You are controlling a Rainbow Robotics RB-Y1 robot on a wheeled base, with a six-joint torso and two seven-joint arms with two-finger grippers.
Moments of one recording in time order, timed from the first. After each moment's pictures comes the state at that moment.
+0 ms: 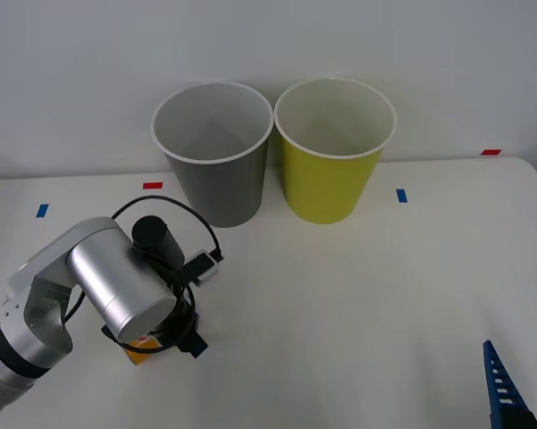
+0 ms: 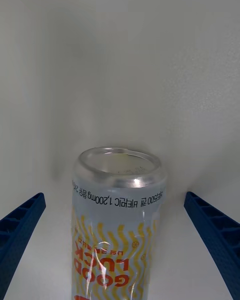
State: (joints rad) right arm 1.03 -0.48 0.09 -2.16 -0.22 -0.57 1.47; left arm -0.39 0.58 -0.60 -1.96 0.49 1.62 -1.50
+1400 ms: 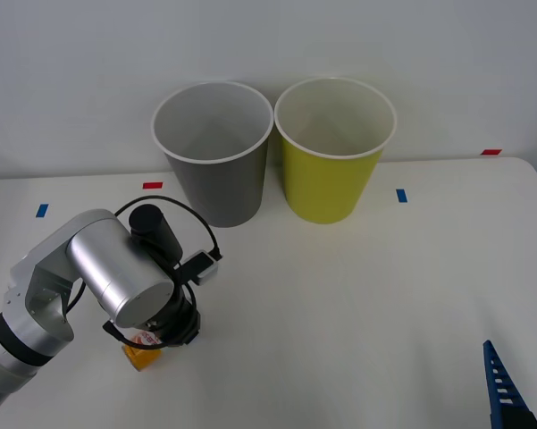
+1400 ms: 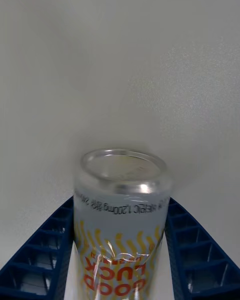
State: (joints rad) right arm 1.03 -0.48 0.09 -2.16 -0.22 -0.57 1.47; left arm -0.41 0.57 -0.58 -1.91 0.56 1.63 -1.51
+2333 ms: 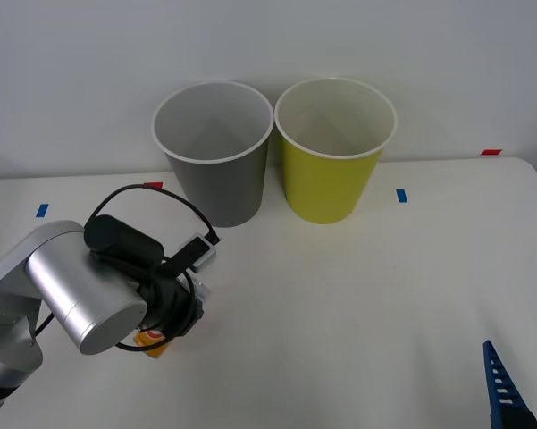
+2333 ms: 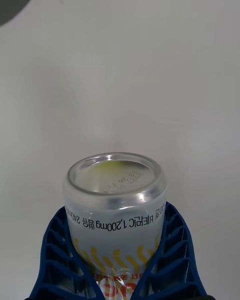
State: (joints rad) right arm 1.03 -0.48 0.09 -2.16 -0.22 -0.57 1.47; left arm -0.27 0.61 -0.49 -2.13 0.51 1.48 -1.52
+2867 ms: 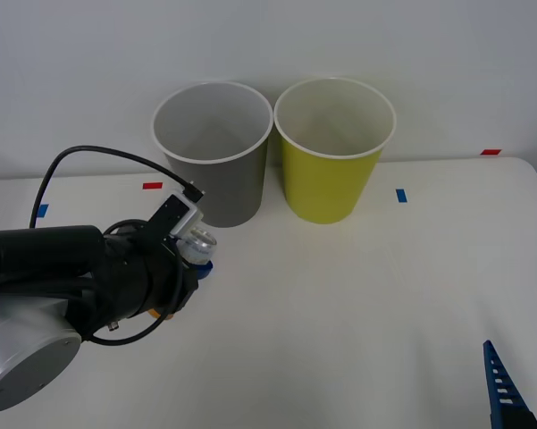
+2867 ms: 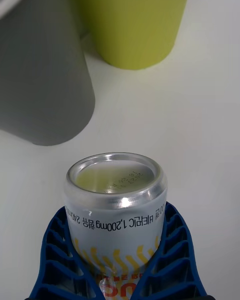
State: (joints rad) right arm 1.03 -0.48 0.09 -2.16 -0.22 -0.57 1.47; left arm -0.13 0.59 -0.29 -2.46 0.50 1.37 -1.56
